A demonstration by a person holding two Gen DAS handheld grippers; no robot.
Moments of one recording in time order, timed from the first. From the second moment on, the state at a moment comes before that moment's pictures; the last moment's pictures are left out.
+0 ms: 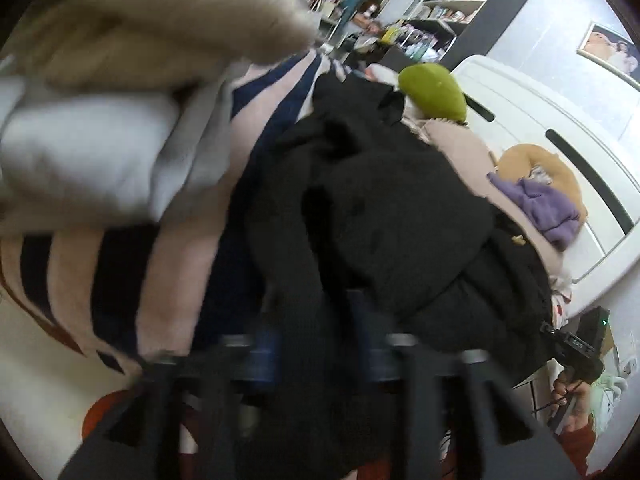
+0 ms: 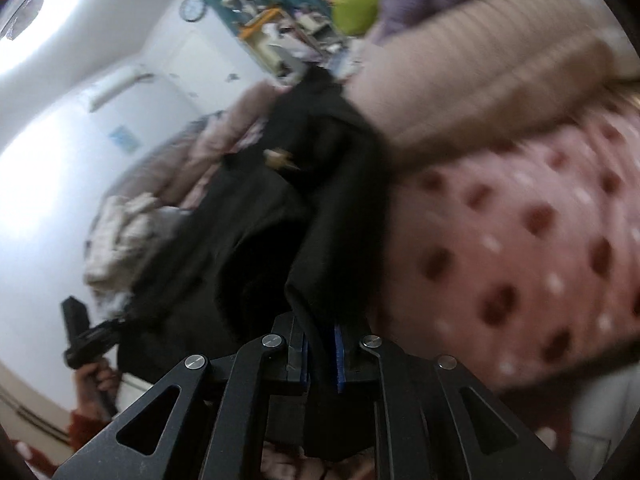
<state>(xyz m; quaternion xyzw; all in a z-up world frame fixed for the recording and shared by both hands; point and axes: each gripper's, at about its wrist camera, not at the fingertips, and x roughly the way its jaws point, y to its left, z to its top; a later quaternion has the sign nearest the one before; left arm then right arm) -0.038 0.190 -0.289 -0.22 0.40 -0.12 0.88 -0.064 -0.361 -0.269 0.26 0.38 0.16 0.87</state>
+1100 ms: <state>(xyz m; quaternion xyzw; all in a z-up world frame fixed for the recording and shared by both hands) -0.072 0.136 -0.152 -0.14 0.27 -0.18 0.94 -0.086 -0.283 -0.174 0.30 0.23 0.38 0.85</state>
